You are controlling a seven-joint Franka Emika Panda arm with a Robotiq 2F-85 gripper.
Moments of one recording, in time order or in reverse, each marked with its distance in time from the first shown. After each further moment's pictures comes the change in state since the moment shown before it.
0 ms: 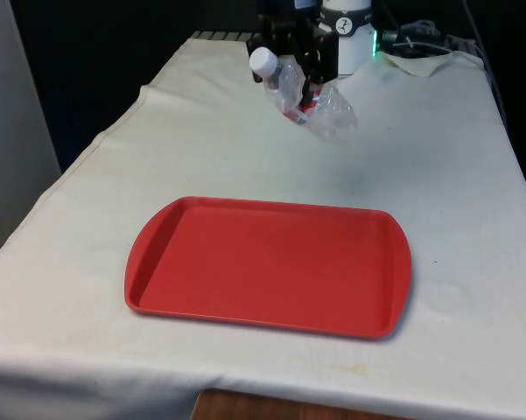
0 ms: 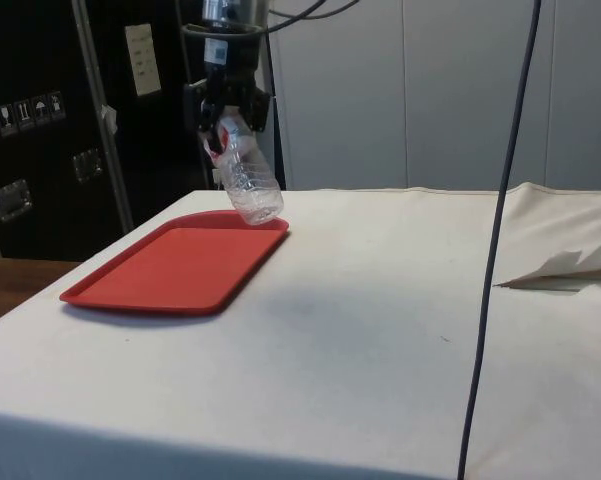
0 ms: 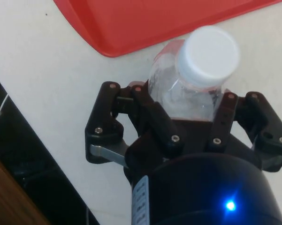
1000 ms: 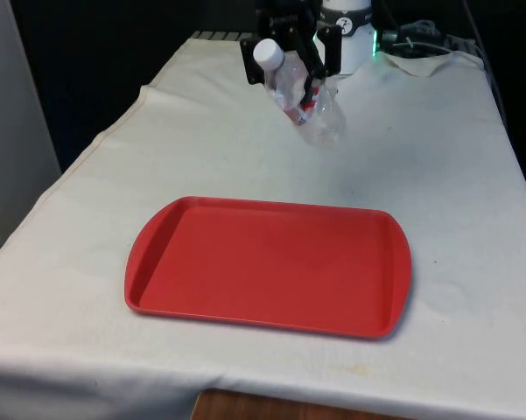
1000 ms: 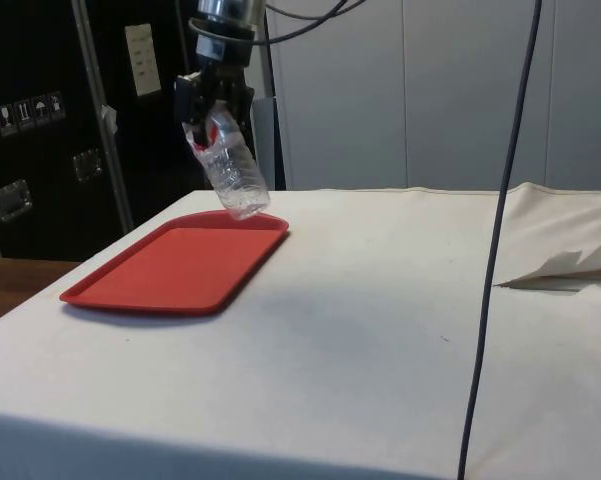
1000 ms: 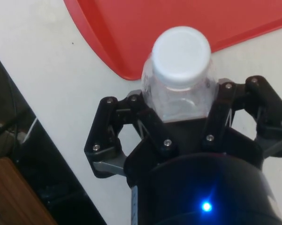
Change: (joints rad) arm -0.004 0.003 0.013 -0.002 0.081 0.102 -0.265
